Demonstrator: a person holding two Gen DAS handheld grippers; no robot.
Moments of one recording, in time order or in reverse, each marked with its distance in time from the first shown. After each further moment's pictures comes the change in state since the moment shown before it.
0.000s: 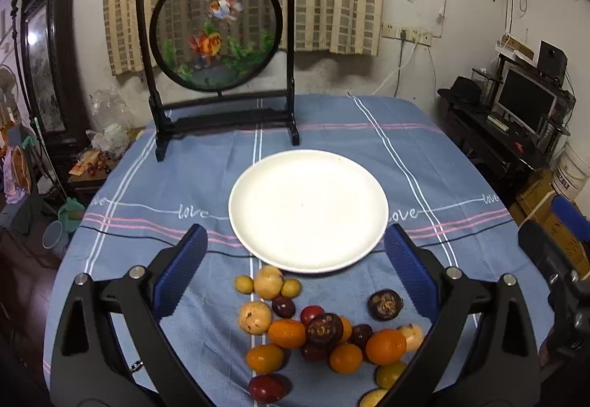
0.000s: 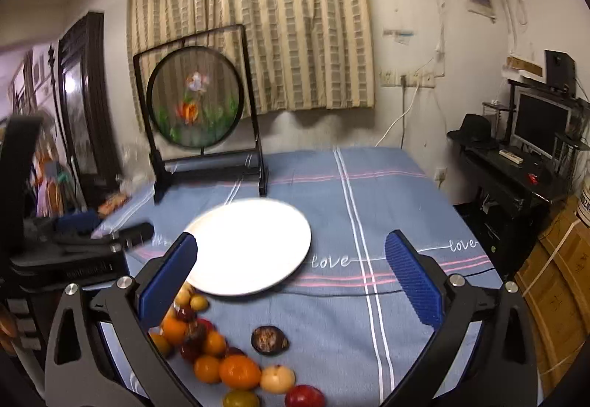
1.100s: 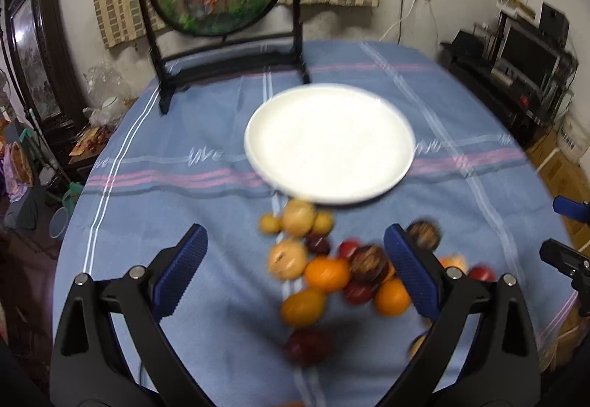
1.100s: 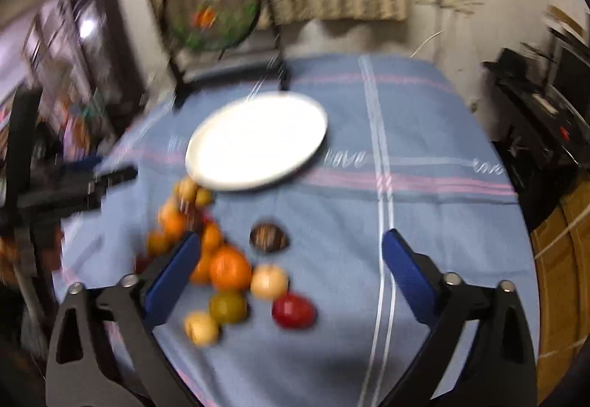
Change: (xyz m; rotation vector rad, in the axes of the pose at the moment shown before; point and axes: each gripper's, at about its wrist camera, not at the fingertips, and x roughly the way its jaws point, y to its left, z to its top) left arm 0.014 0.033 -0.057 0.068 0.174 0.013; right arm 0.019 -0.020 -0.063 -0.081 0.404 0.149
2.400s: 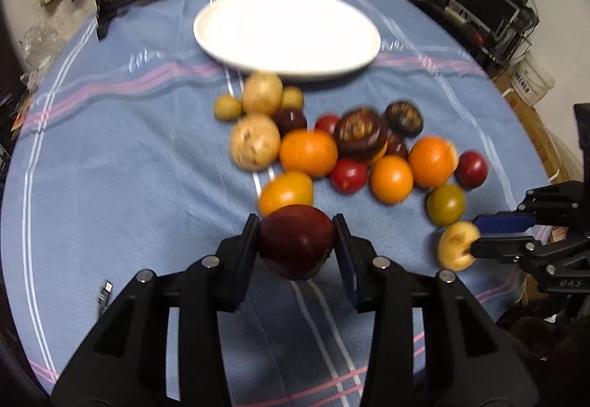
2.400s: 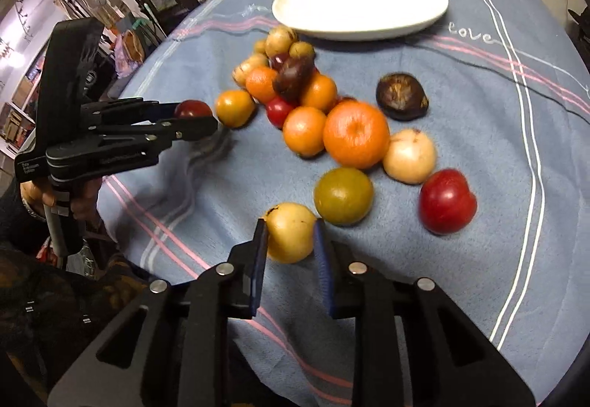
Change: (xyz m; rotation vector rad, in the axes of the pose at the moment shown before) left arm 0.038 0.014 -0.057 0.059 0.217 -0.260; right arm 0.051 0.058 -0.039 -0.037 0.303 0.266
